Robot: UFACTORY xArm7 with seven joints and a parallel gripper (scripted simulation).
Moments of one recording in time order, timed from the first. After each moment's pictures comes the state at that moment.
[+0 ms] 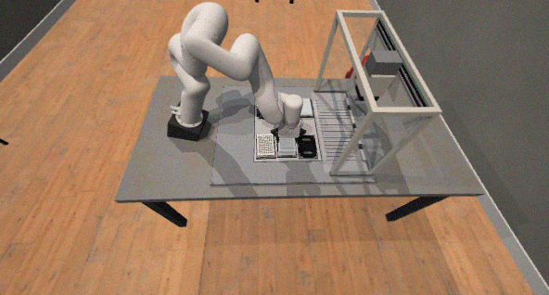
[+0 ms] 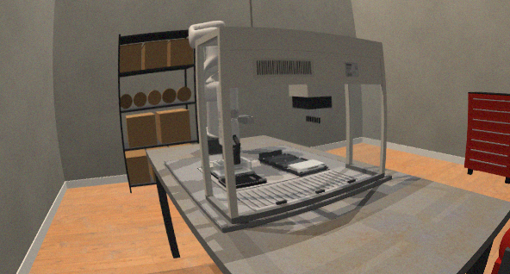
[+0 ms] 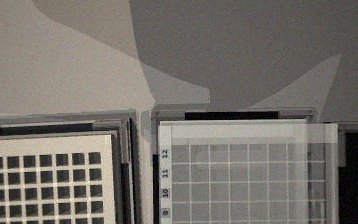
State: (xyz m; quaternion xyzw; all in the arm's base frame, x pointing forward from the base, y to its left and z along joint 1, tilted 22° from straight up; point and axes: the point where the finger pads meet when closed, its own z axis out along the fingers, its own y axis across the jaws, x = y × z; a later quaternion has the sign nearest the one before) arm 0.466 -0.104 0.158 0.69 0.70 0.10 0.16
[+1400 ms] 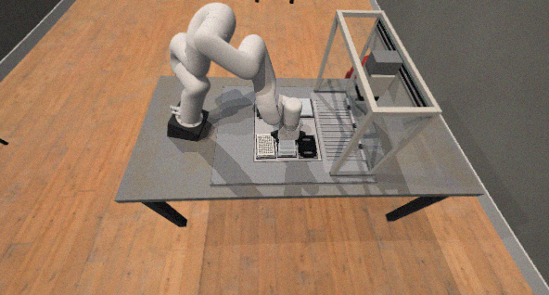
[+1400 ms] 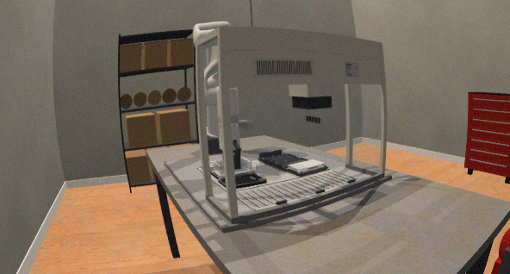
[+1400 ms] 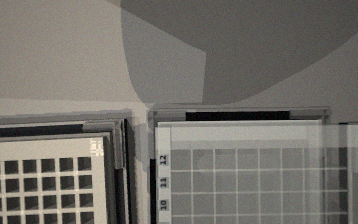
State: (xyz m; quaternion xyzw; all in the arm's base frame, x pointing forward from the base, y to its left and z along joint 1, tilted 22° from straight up) arm 0.473 -0.105 0.141 0.69 0.70 0.10 0.16
